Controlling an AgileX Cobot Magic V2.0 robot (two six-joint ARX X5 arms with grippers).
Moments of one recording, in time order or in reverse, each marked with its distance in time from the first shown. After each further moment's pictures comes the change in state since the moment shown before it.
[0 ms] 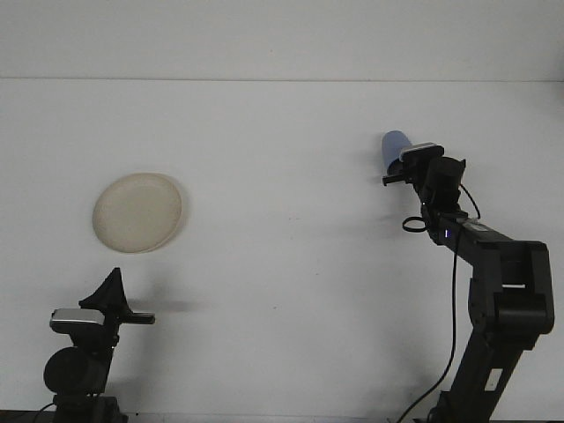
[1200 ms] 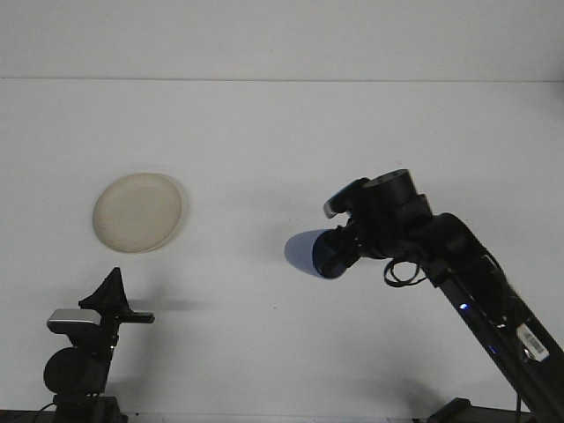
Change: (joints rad) left arm 0.000 0.000 0.000 0.003 0.000 -0.101; right arm 0.594 -0.571 0.347 -1.608 -0.226 0.159
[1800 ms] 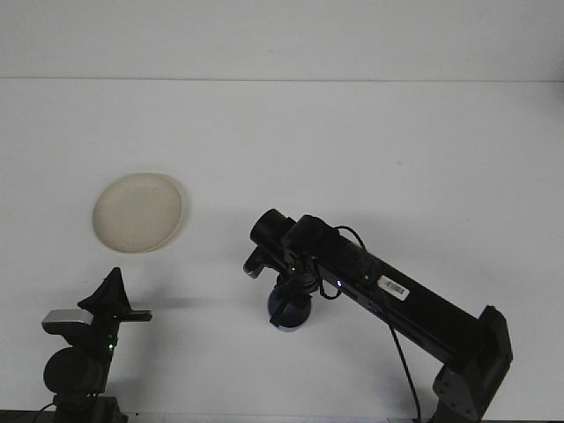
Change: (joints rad) left arm 0.000 0.000 0.000 0.000 0.000 -0.135; right arm 0.283 0.406 0.130 -0.241 0.235 -0.040
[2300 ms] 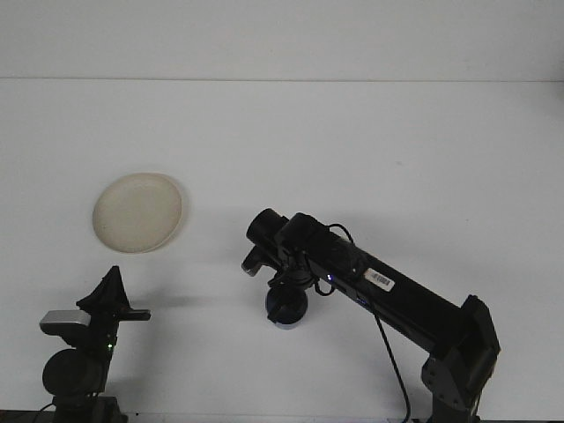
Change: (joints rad) left arm 0.000 0.000 0.000 0.051 0.000 -0.041; right arm 0.000 0.045 0.012 0.017 0.015 -0.003
